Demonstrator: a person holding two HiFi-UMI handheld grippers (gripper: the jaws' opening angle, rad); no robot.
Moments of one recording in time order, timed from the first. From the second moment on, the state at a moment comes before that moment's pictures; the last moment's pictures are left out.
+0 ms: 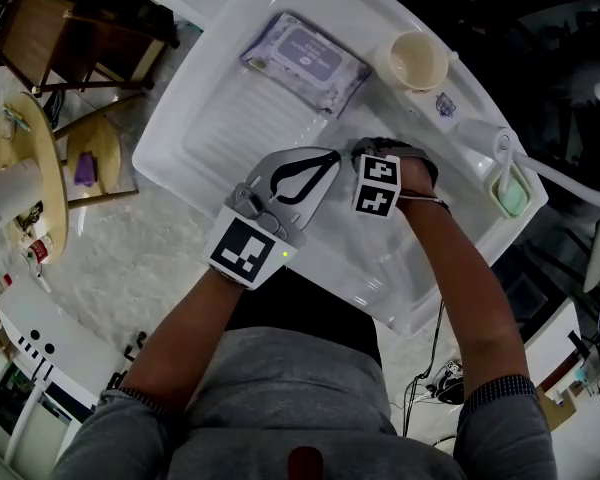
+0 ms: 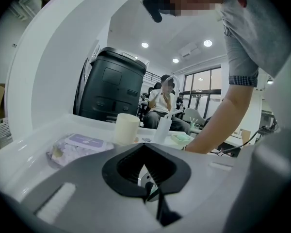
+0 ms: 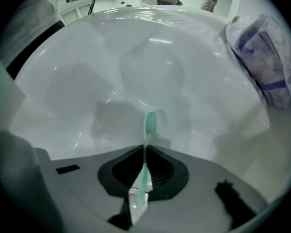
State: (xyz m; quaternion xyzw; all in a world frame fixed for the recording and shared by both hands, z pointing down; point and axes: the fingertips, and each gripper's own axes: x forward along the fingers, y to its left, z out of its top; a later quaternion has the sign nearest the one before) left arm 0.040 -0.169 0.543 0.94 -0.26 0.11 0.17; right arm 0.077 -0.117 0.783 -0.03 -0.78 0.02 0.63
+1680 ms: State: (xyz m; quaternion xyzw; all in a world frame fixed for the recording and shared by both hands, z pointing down) left arm 0.031 -0.139 0.413 0.98 -0.18 0.10 0.06; right arm 0.072 -0.115 0.490 0.28 -0.84 0.09 0.46
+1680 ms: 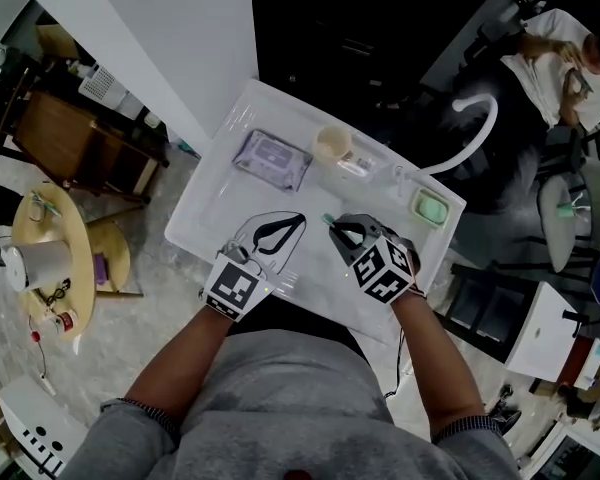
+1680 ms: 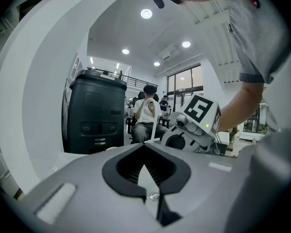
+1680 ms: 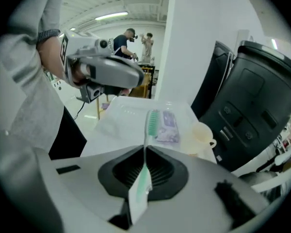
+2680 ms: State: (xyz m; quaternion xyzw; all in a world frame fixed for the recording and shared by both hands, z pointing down) left arm 0.075 -0.152 0.358 0.98 -0.18 0.05 0.04; right arm 0.115 -0.141 0.350 0.49 -0.86 0.08 0.08
